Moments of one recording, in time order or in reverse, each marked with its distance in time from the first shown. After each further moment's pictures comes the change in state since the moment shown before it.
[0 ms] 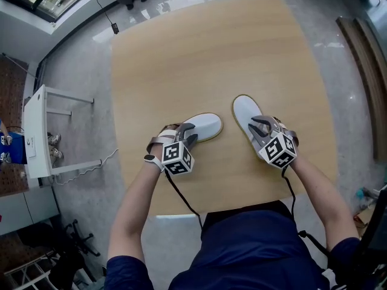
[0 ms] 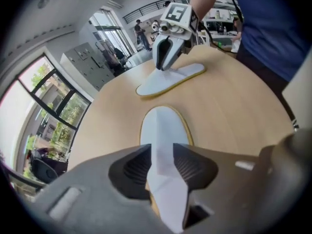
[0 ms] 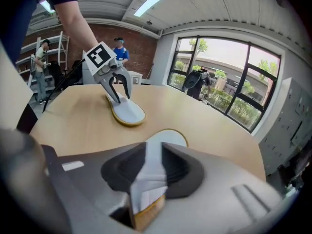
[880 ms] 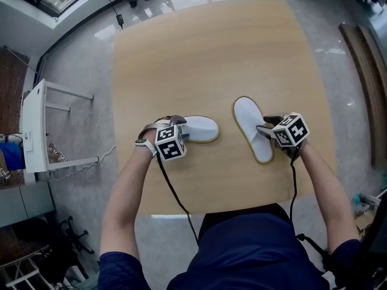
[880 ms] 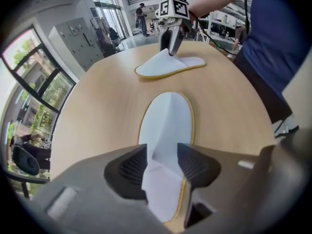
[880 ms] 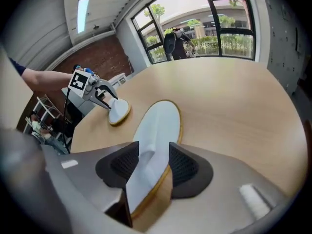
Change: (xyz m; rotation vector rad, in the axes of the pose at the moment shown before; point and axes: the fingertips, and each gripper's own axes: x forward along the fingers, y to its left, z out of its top) left arm -0.002 0.009 -0.037 -0.071 0.141 -0.205; right arm 0.001 -0.018 -0.055 0.584 0.203 0.255
